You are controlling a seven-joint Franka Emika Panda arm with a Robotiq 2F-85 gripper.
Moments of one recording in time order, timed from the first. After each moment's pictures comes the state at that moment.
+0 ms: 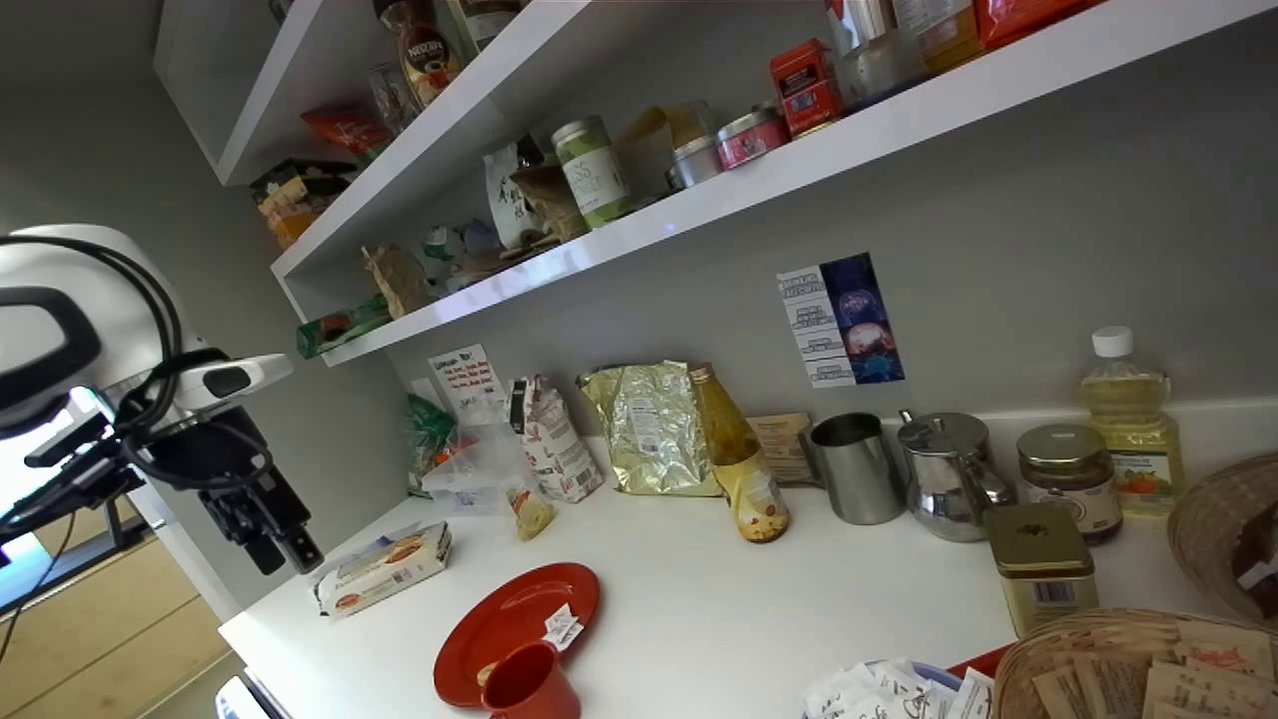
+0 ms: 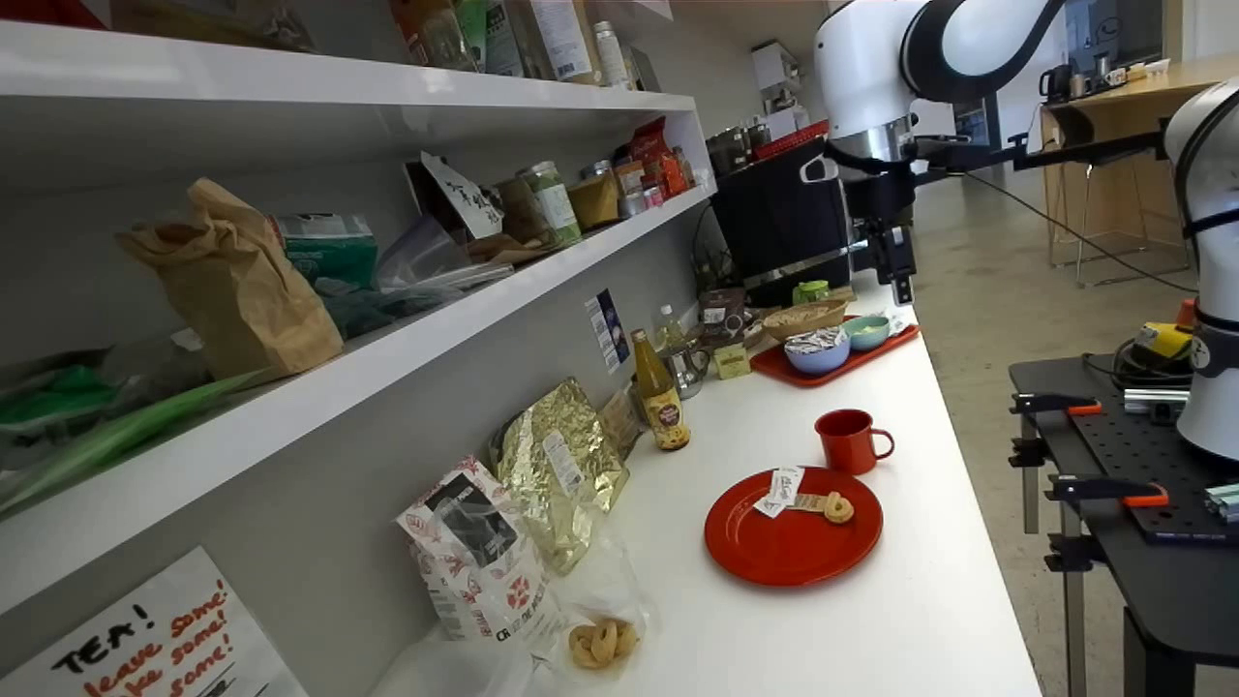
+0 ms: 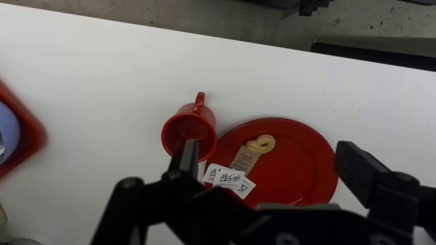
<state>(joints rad) 0.03 -0.59 0.02 -2.72 -0.08 2.13 -0.09</state>
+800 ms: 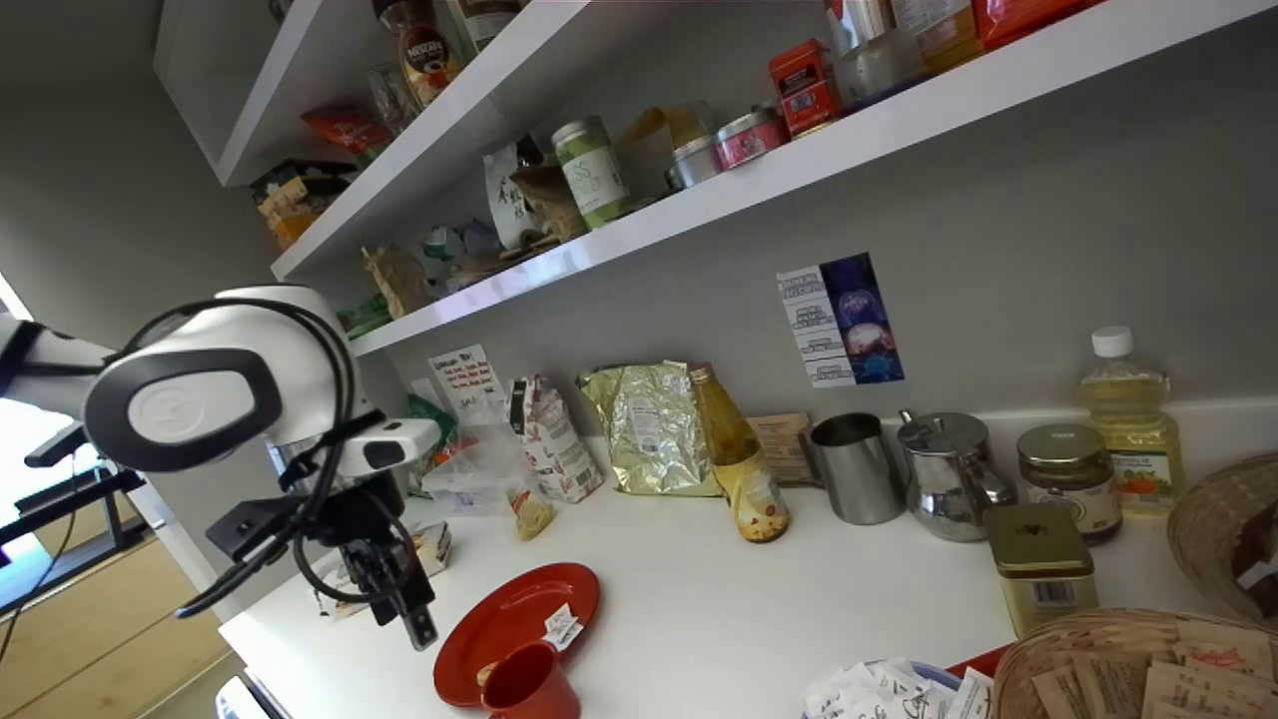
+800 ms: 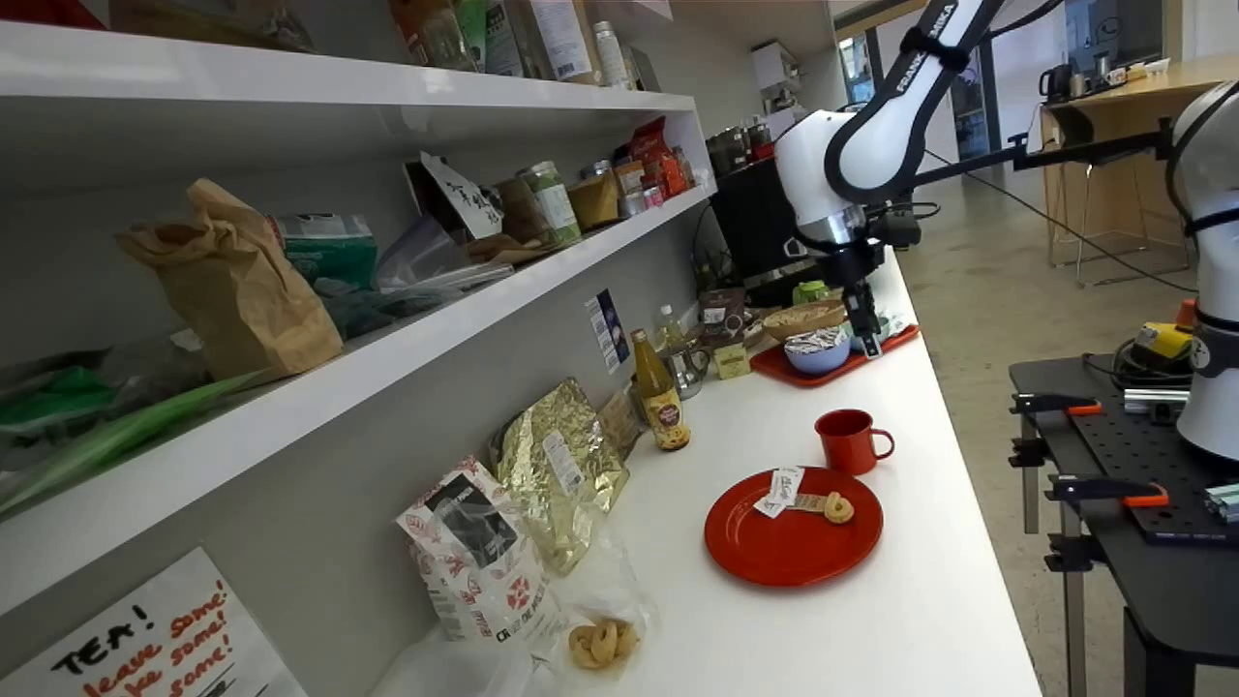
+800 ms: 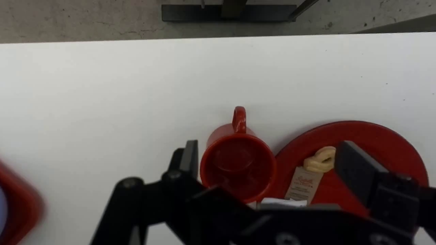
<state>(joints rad) -0.05 -0.16 -0.11 -2.59 -0.05 2.30 -0.12</state>
